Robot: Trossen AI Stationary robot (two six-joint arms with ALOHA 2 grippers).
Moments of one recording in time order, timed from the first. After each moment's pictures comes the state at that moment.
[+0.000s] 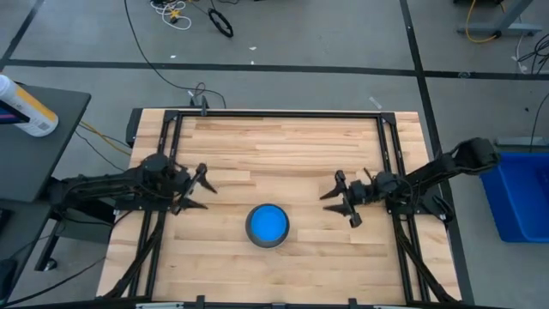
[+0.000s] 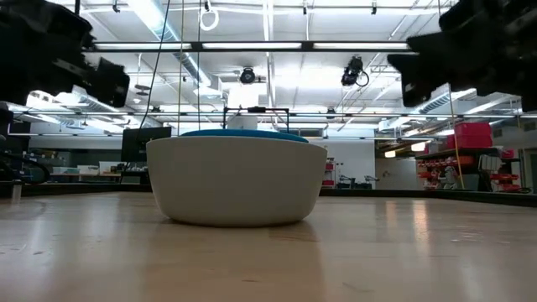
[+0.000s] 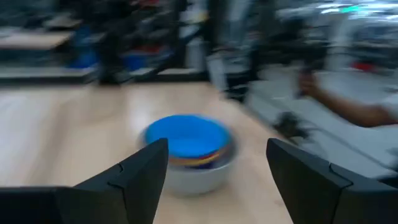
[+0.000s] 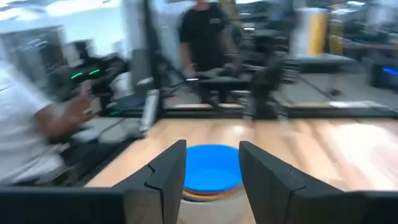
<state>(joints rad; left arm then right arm) 0.24 0.23 0.01 0.16 0.62 -0.05 0.19 1.21 0.07 1.21 -0.04 0.09</state>
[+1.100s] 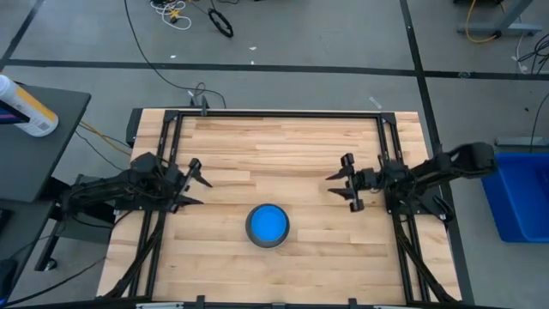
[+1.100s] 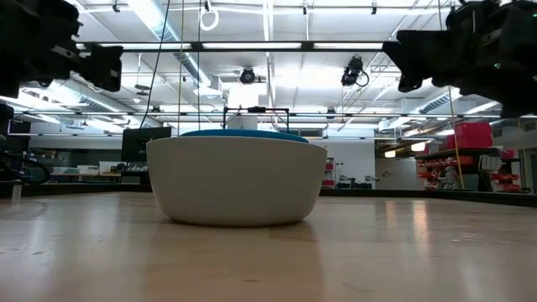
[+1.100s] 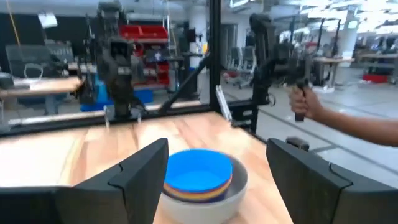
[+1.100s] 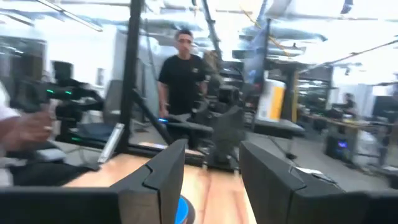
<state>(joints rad) 0.24 0.00 0.03 0.08 0.59 -0.04 -0.03 1.26 0.01 1.52 -0.20 -0.09</state>
